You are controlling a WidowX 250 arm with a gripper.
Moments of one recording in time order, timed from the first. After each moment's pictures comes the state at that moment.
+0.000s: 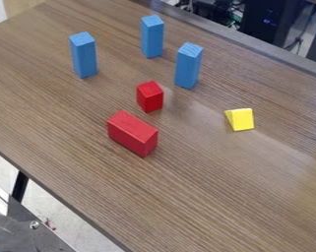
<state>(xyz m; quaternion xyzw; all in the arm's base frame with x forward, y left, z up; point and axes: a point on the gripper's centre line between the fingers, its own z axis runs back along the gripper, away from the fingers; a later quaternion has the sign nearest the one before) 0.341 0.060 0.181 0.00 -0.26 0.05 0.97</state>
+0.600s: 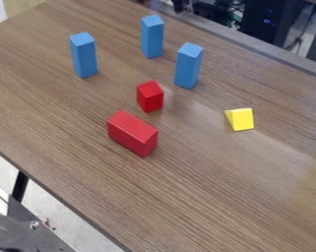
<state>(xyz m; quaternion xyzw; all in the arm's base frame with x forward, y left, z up) 0.330 0.068 0.171 -0.07 -0.25 0.01 0.97</state>
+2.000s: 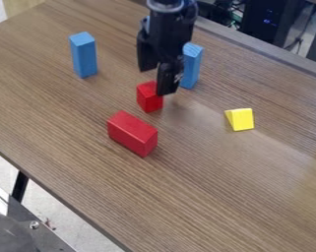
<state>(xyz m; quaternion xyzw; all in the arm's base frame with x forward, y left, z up) 0.304 0.036 0.061 0.02 -0.02 -0.24 0.97</state>
